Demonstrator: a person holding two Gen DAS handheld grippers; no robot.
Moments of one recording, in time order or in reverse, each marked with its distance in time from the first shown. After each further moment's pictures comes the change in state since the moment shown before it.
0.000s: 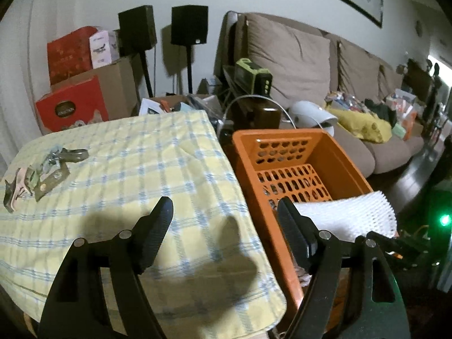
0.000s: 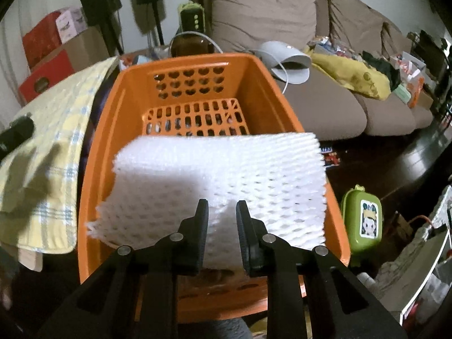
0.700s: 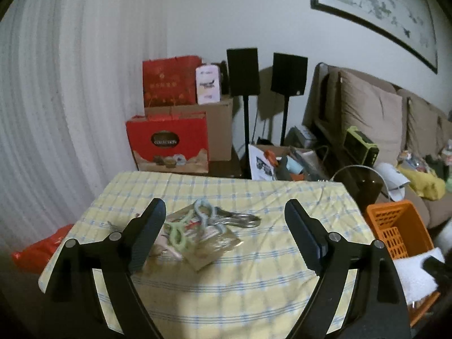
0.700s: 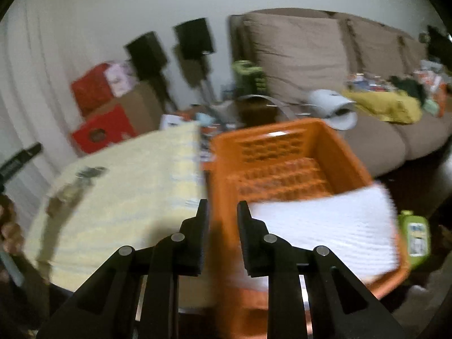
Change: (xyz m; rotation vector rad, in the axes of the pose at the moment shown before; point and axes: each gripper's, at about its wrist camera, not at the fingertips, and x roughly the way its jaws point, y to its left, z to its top) left arm -0.065 0.226 0.055 -0.148 -0.179 0.283; right arm -0.065 0.095 0.038 0.061 -0.257 0.293
